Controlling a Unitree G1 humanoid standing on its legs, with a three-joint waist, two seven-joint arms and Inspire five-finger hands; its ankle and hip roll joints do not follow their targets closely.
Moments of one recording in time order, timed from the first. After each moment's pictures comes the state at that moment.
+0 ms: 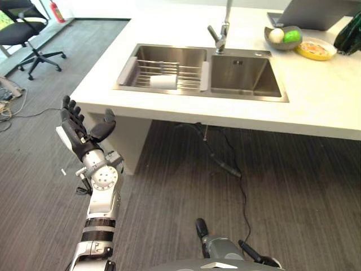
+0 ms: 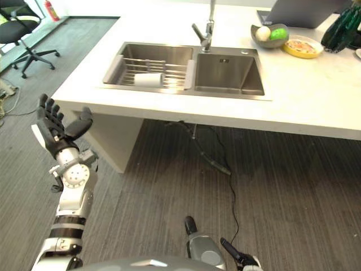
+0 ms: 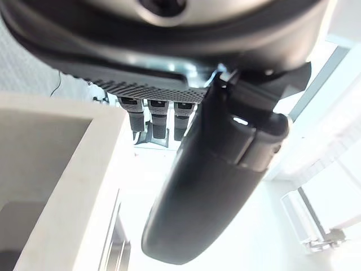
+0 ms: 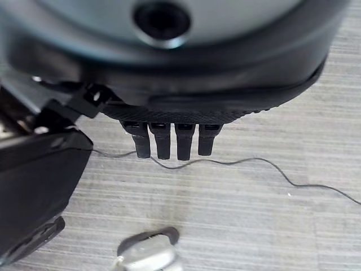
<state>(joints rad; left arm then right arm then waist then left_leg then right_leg) -0.18 0.24 0.08 0.14 -0.22 -0.23 0.66 -0.01 -0.21 0.16 1.29 0.24 -0.03 -0.14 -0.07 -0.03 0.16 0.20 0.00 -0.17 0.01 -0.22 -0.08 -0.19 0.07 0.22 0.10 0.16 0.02</state>
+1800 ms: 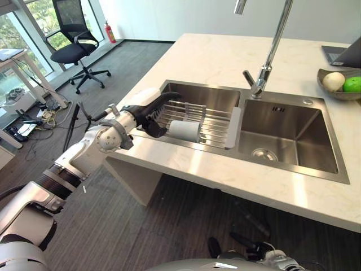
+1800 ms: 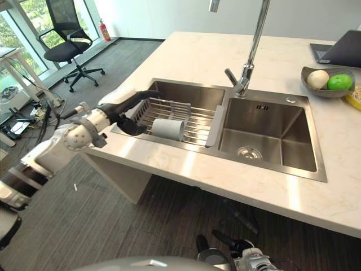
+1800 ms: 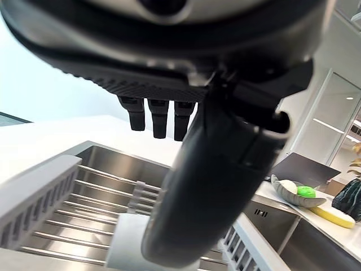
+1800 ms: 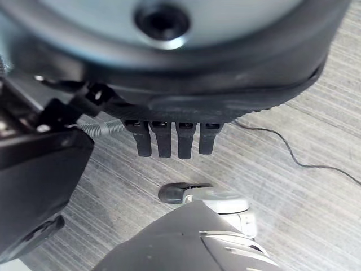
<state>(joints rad) -0.68 0.86 -0.63 0.12 0.12 -0.04 -0.07 -0.08 -0.27 0.27 1.30 0.16 0.05 0.04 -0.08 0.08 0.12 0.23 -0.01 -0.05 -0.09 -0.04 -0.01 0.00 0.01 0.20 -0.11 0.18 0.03</state>
